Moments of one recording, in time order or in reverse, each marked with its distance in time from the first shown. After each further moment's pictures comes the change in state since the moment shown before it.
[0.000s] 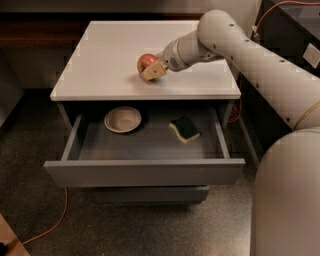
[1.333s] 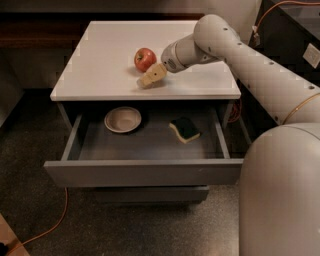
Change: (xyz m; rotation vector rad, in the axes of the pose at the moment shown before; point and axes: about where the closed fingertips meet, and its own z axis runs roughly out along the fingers) arm 0.008 -0.015 0.019 0.008 0.002 0.036
